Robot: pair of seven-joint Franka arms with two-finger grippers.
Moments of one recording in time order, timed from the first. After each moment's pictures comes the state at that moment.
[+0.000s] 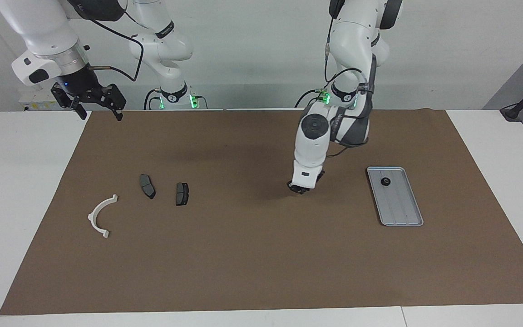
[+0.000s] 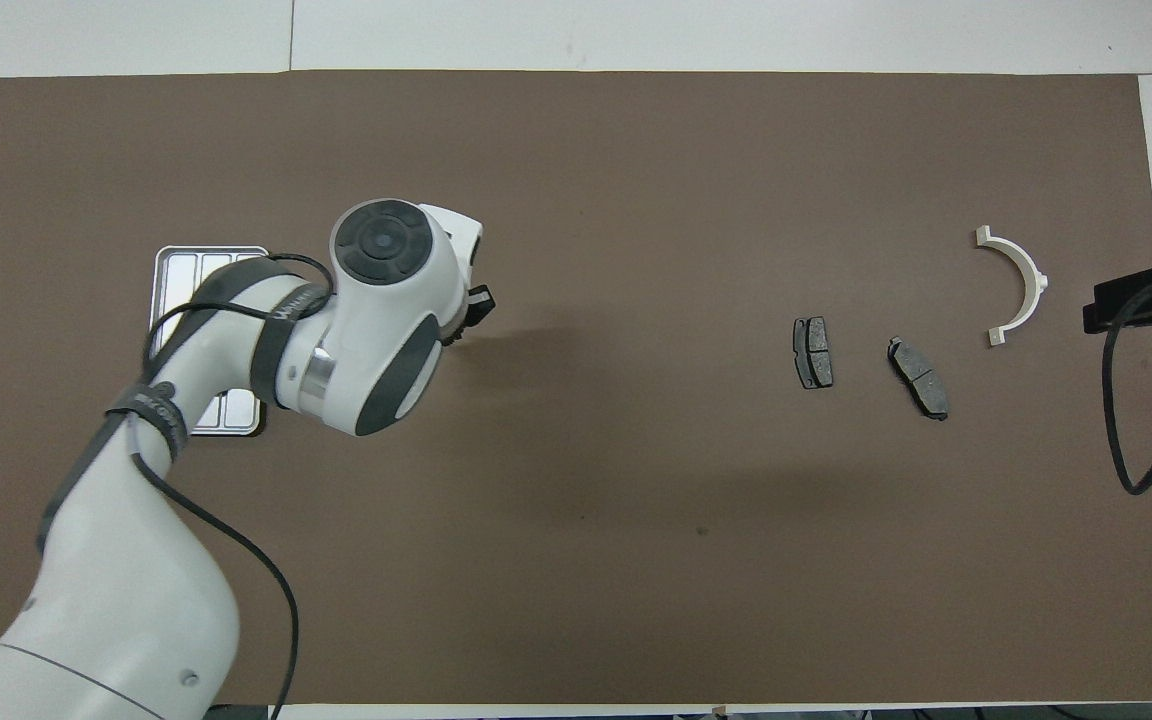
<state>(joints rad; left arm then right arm) -0.53 0.36 0.08 -1.80 0.01 2.12 -0.83 -0.02 -0.05 -0.03 -1.60 -0.01 1.52 0.02</state>
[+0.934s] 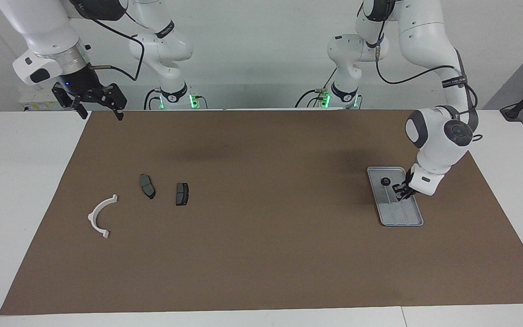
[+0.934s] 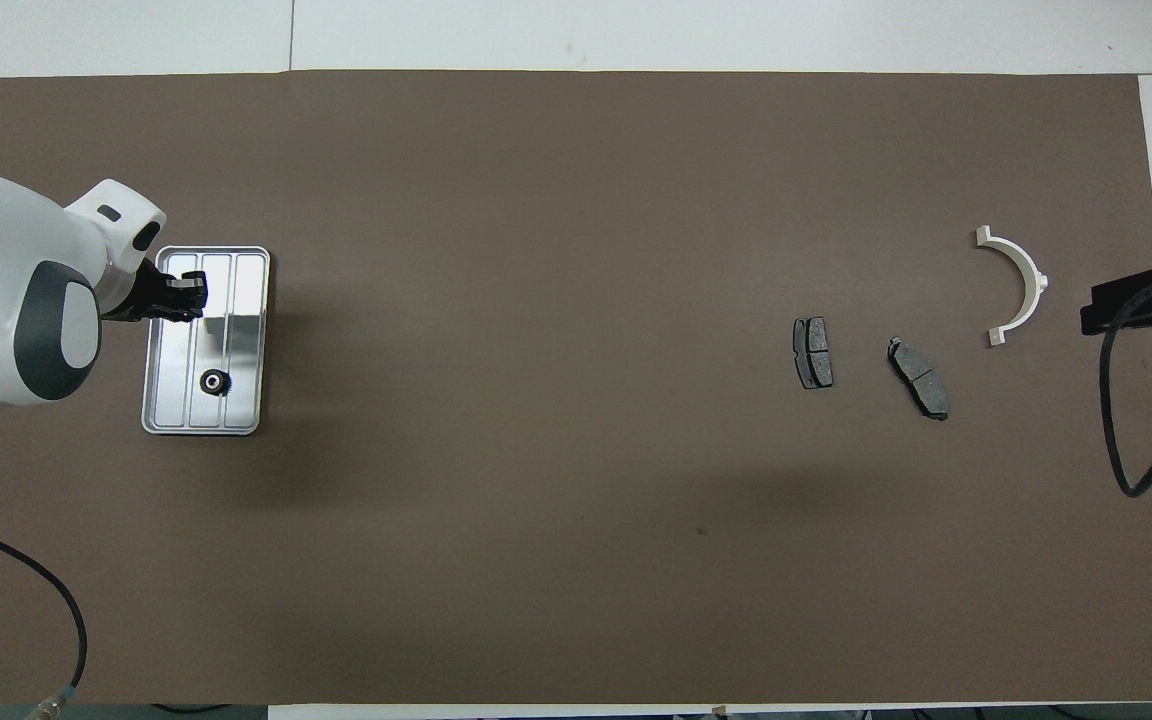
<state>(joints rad) -0.05 0.32 0.08 -1.92 0.01 2.25 -0.11 -0.02 -0.05 -0.03 -1.60 -0.01 1.52 0.02</state>
